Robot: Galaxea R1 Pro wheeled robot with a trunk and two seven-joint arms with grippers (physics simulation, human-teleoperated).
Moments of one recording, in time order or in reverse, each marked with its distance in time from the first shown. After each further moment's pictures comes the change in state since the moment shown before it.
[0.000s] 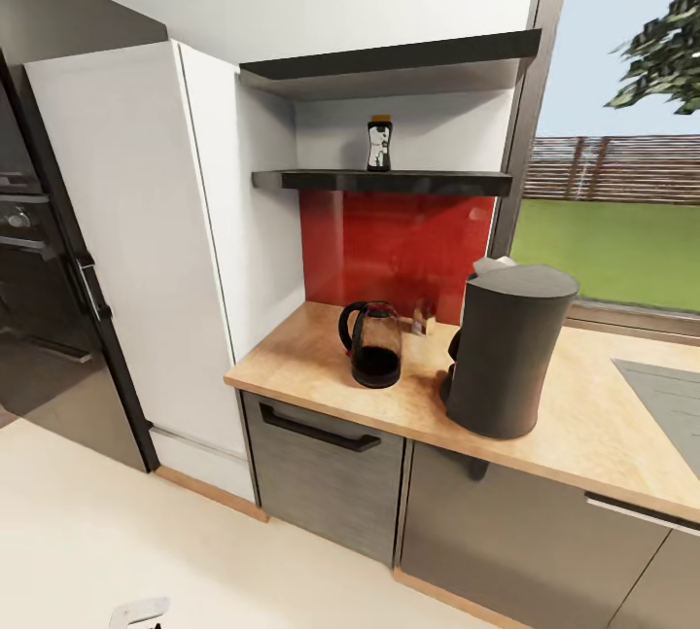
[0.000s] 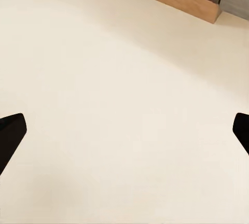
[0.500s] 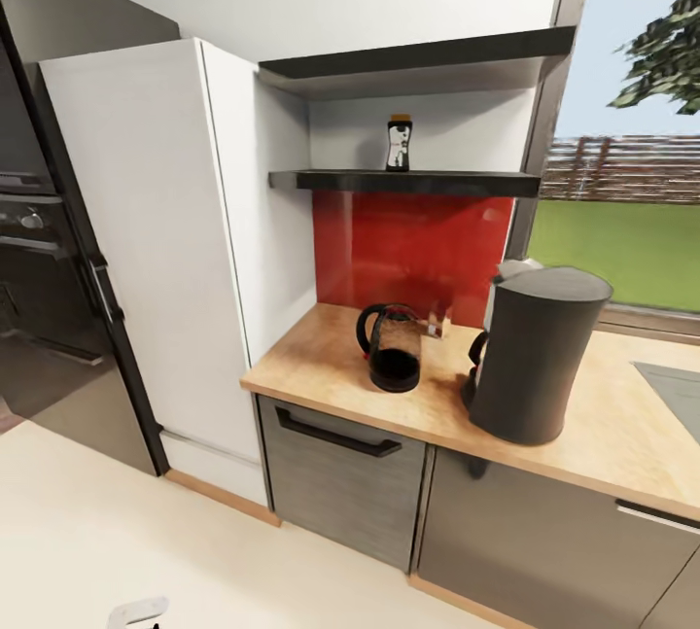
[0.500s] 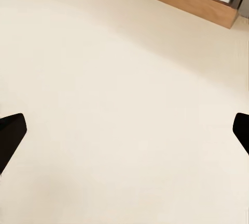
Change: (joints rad) left arm 0.000 0.005 0.000 0.000 -0.008 -0.001 -0.001; right arm 0.000 0.011 -0.003 -0.001 -0.004 -0.001 -0.001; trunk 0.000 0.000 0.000
